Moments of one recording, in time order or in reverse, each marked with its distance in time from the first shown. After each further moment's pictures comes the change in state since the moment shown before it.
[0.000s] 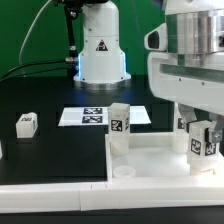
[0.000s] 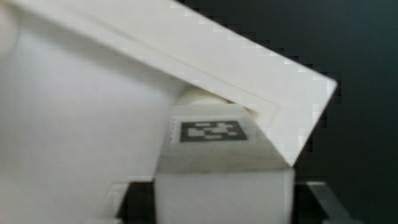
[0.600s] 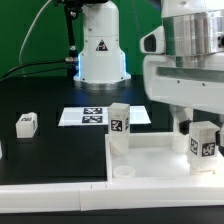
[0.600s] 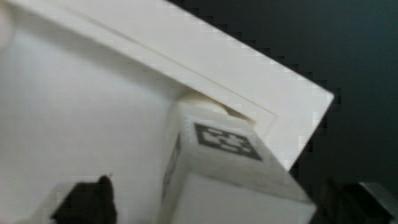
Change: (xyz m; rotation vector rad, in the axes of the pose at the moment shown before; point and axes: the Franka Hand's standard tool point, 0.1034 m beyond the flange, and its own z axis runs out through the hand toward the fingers) arm -0.003 -0.002 0.003 0.004 -0.011 -0.522
